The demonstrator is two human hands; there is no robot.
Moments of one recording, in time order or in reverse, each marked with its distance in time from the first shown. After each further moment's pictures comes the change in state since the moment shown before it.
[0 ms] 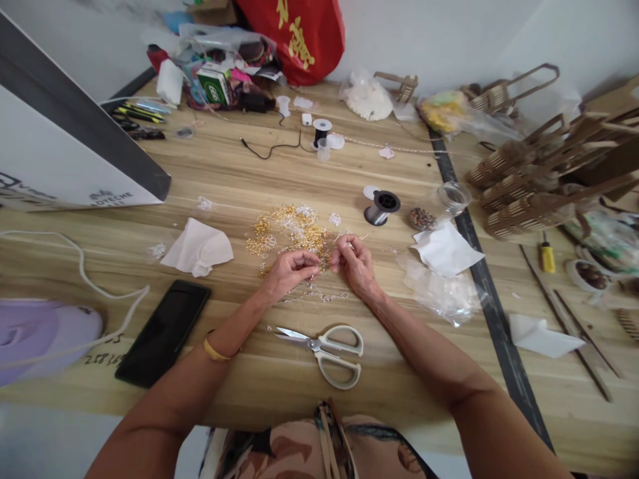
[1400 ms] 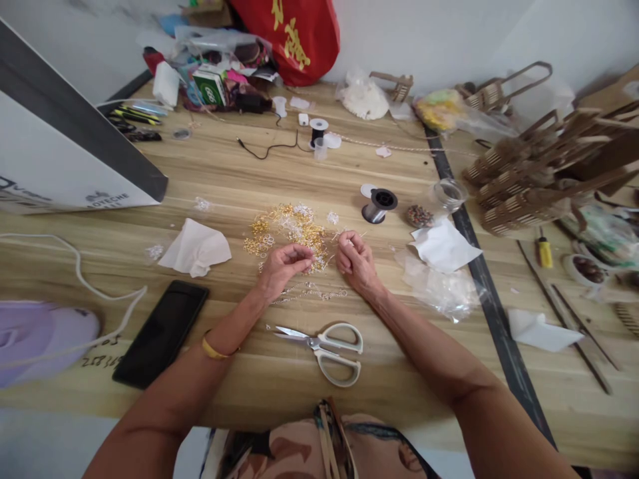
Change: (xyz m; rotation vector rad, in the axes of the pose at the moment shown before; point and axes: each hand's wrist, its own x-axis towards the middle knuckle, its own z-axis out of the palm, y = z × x) left_hand 0.000 0.000 0.000 -0.110 0.155 0.055; right_hand -0.001 -0.009 0.002 0.156 -0.019 0.012
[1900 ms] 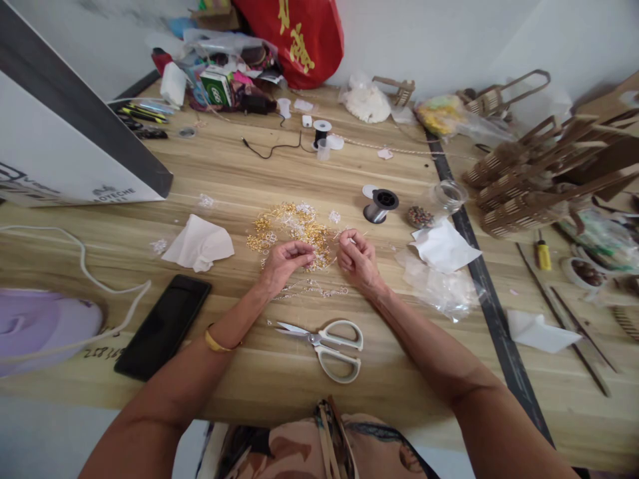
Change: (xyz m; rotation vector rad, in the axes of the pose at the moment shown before) left_hand 0.004 -0.008 -0.003 -0.012 0.018 0.021; right_hand -0.001 -0.002 0.001 -0.028 -0.036 -0.035
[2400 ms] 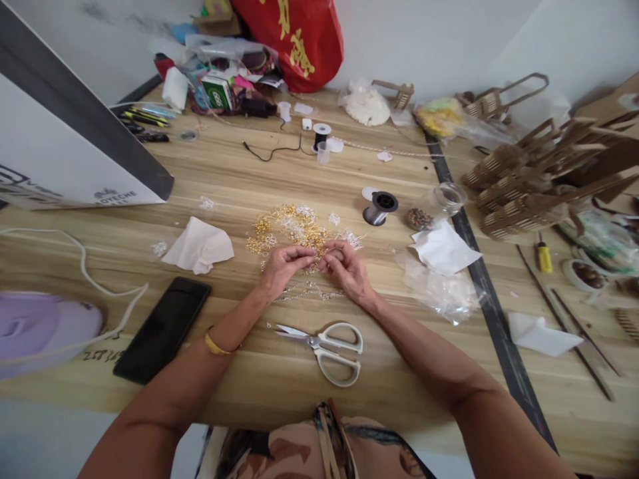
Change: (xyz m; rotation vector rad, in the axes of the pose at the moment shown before) left_hand -0.002 0.004 0.001 0.070 0.028 -0.016; right_hand -0.015 0.008 0.006 -0.351 -0.153 -0.128
